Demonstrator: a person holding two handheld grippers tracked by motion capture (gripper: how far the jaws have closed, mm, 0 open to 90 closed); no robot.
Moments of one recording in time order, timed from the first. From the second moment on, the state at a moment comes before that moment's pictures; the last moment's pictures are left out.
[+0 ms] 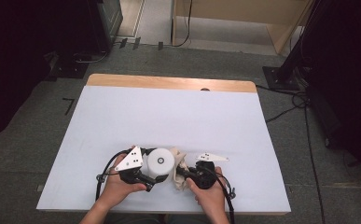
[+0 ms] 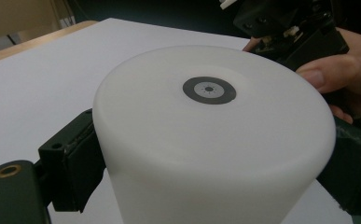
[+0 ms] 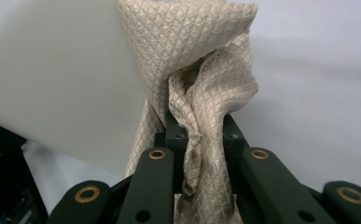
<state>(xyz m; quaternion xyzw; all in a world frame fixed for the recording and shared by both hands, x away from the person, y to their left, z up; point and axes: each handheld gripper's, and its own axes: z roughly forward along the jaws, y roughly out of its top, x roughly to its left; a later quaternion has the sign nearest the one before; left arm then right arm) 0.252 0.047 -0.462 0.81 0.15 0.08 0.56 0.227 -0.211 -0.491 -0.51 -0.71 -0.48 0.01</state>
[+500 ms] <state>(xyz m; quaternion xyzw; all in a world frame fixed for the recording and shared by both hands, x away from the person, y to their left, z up) 0.252 0.046 -0.462 0.81 0.15 0.08 0.56 0.210 -0.219 -0.439 -0.45 -0.67 -0.59 -0.04</state>
